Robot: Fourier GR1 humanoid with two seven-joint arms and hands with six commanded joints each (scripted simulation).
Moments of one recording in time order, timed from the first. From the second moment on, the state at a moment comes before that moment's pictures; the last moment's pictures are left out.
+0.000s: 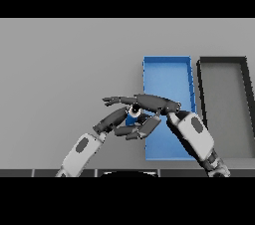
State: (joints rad) left arm -0.22 0.05 -0.52 -1.59 0.01 -0.30 0.01; right arm -0.53 -0.24 0.36 -1.78 -0.50 0.64 0.38
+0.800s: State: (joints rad) left arm -0.21 0.02 -0.48 -1.61 -0.04 -0.33 0.05; right arm -0.59 -0.23 0.42 -1.74 -0.49 0.66 0.21
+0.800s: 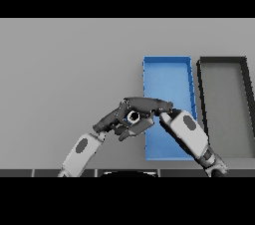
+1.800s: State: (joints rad) left arm -0.19 -0.01 -0.43 -1.60 -0.15 -0.40 0.08; right arm -0.60 -0.22 0.43 -1.75 -0.55 0.55 0.26
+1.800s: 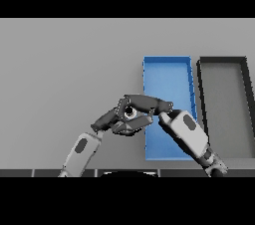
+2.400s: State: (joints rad) left arm -0.14 -0.01 -0.45 -1.64 -0.16 -0.40 0.12; right arm -0.97 -0.36 0.27 -1.69 -1.07 0.35 0.40
